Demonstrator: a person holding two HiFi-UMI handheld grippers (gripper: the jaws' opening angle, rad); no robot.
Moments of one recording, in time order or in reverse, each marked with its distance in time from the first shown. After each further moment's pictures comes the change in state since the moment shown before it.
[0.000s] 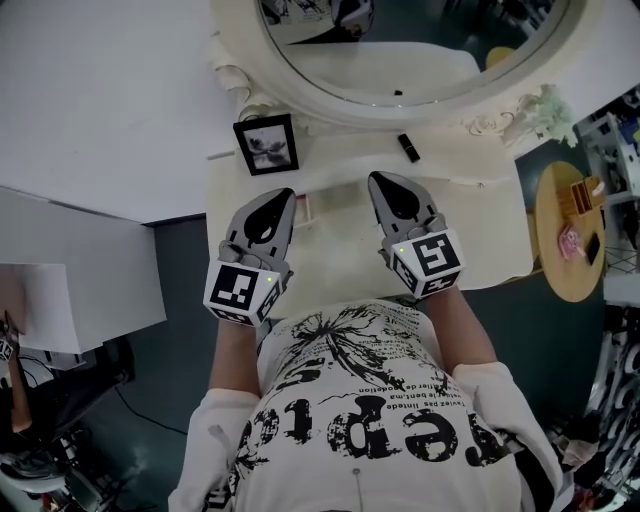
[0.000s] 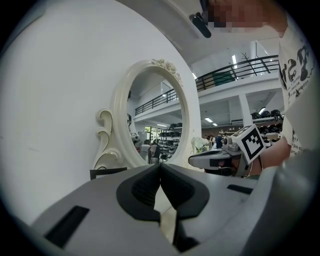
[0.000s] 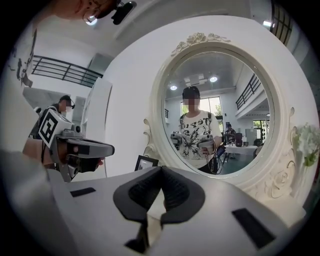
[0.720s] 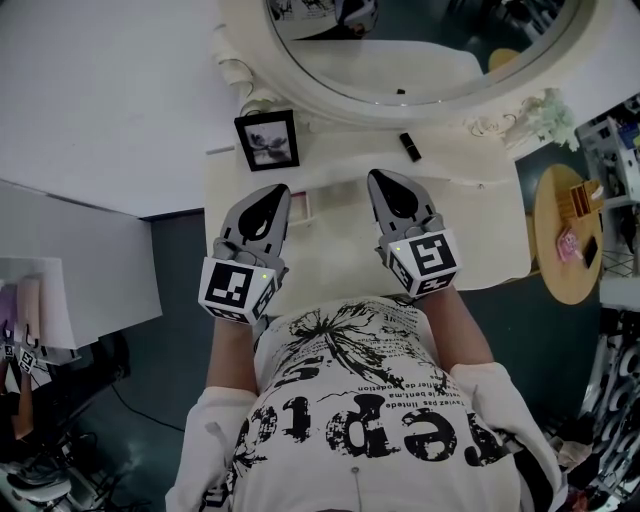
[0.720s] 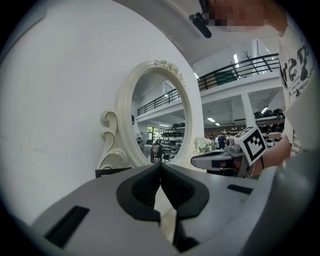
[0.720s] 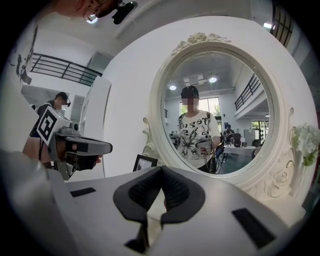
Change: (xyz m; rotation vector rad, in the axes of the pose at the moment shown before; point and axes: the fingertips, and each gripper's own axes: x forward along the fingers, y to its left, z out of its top) left arm -0.003 0.011 -0.003 -0.005 -0.005 0.029; right arm 0.006 0.000 -0.005 -0.004 0.002 -0.020
